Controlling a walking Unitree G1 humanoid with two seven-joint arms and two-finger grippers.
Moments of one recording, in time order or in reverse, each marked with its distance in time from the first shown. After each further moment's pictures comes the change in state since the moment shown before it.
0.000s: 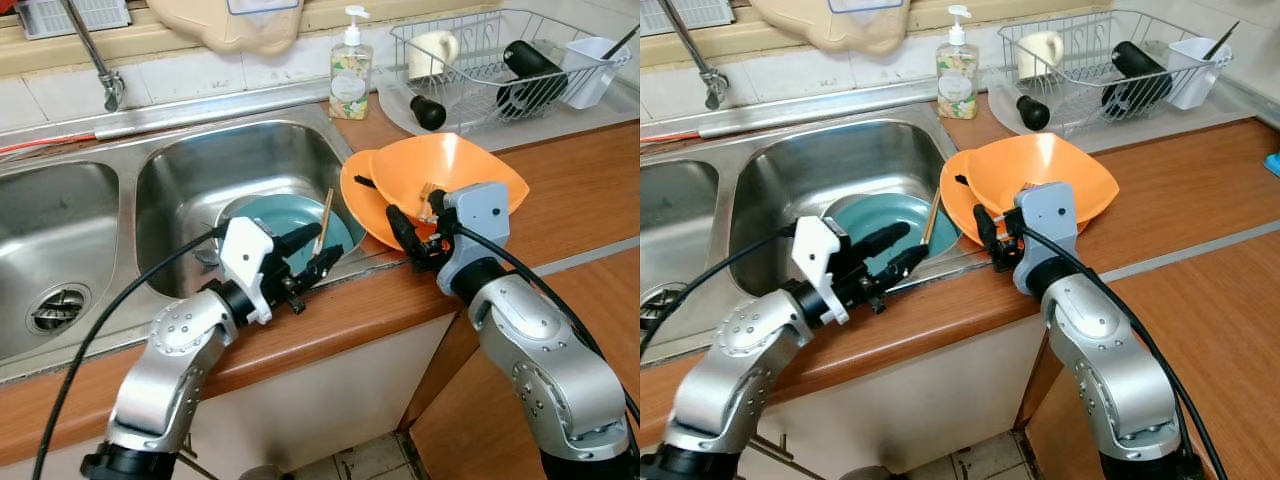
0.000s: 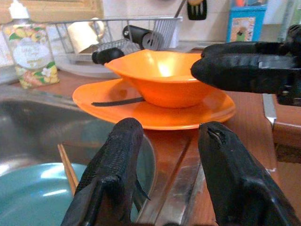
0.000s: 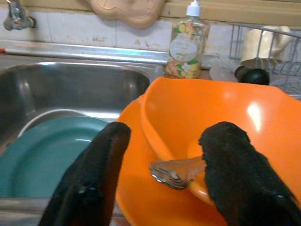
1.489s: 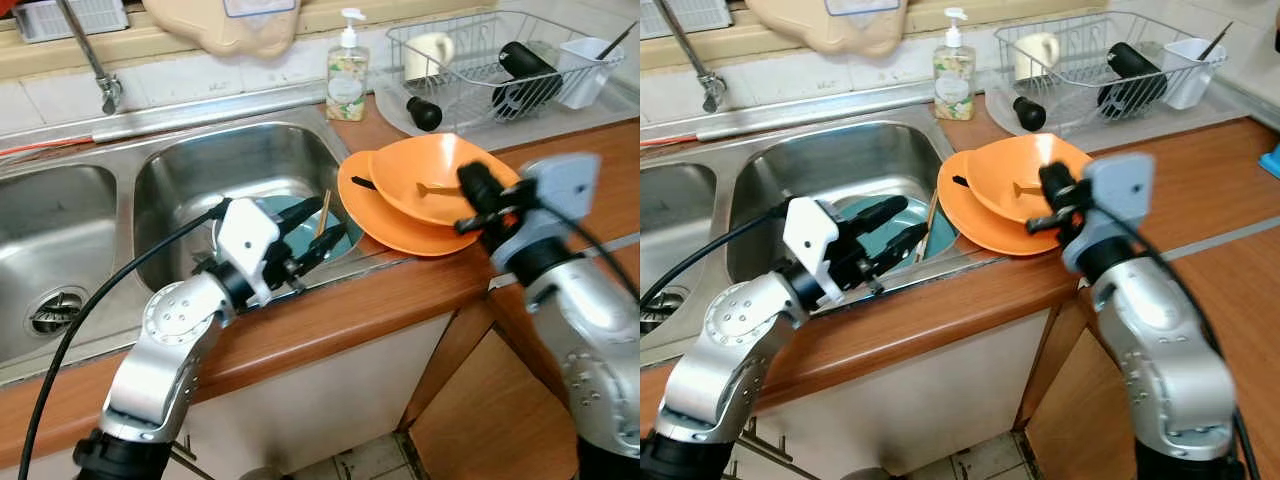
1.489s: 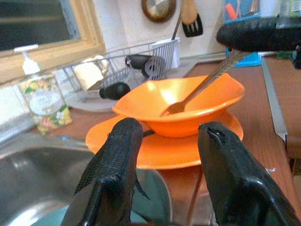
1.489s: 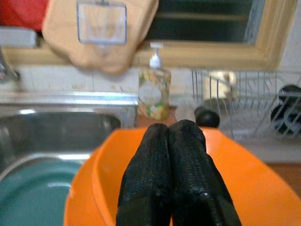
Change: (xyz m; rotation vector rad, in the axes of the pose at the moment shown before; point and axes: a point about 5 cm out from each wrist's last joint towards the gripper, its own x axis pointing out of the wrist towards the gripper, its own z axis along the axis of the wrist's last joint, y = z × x) left arm 0.008 0.000 0.027 0.171 -0.072 0.006; right arm -0.017 -0.040 0.034 0.046 -0.176 -0.041
